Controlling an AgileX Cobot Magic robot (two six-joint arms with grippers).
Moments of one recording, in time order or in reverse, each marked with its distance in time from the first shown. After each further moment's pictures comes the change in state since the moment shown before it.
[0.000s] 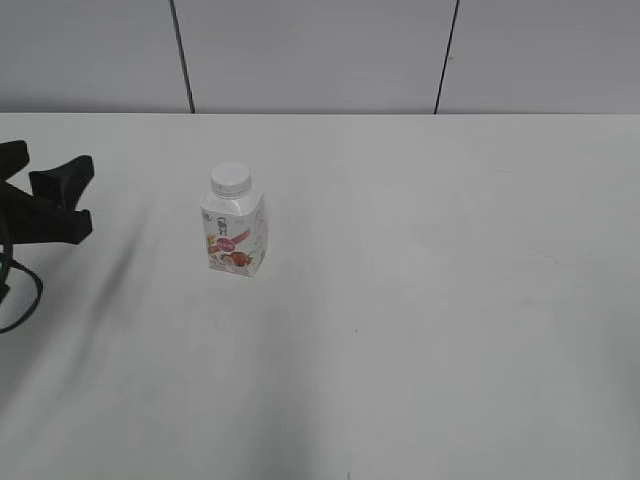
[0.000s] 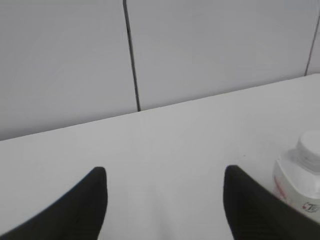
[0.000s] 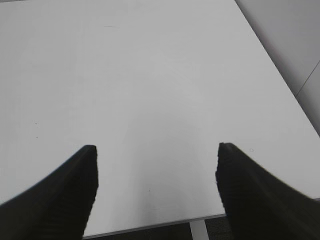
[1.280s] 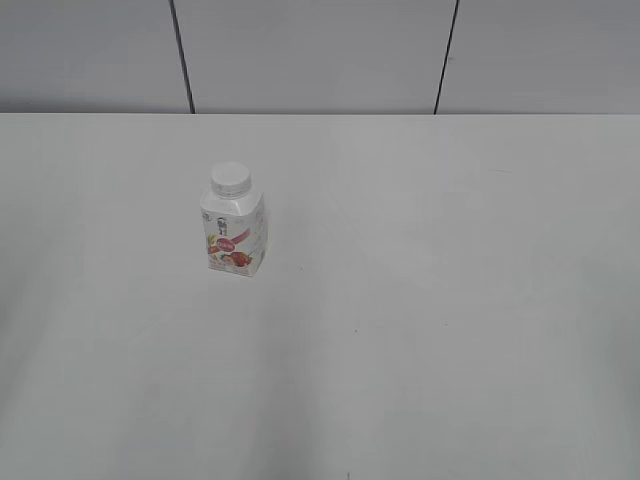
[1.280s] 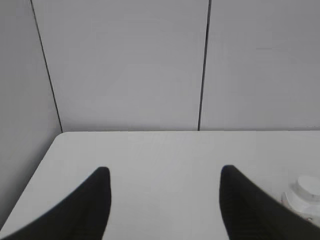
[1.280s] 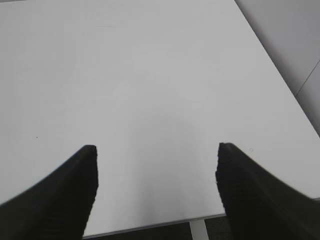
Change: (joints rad) left arm 0.226 -1.196 -0.118 -0.287 1.277 0.136; right arm 0.000 0.000 0.000 0.000 0.001 0.000
